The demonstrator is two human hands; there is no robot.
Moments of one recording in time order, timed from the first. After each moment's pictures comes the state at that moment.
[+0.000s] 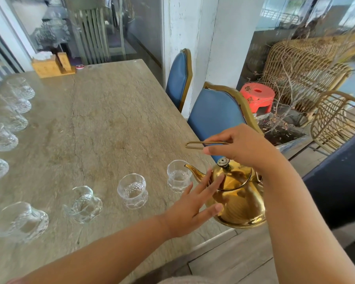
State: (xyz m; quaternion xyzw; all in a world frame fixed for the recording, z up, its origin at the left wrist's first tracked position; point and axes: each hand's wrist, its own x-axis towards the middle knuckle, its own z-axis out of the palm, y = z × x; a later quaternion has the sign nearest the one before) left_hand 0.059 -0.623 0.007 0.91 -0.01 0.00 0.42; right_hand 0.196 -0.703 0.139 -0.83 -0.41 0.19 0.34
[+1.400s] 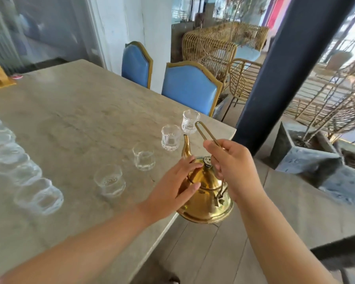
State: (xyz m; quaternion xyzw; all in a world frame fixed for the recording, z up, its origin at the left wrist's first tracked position) left_hand -0.238 -0.498 0.016 0.88 -0.18 0.04 0.43; right_hand -0.219 -0.646 0.115 -0.76 -0.01 0.02 0.65
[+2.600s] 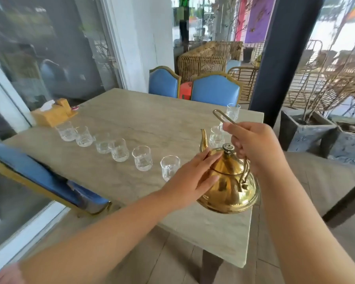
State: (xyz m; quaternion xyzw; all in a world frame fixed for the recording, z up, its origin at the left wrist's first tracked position) left_hand -0.455 -0.211 0.084 0.90 -0.31 -0.01 0.32; right_hand -0.460 -0.370 0.169 -0.74 0.04 -0.10 0.66
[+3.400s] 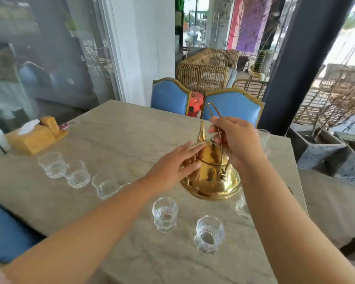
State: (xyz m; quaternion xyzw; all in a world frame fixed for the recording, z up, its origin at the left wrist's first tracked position) left_hand -0.201 -0.061 0.107 0.90 -0.30 0.01 0.33; right_hand -0.226 -0.222 0.191 -0.67 0.05 -0.10 0.73
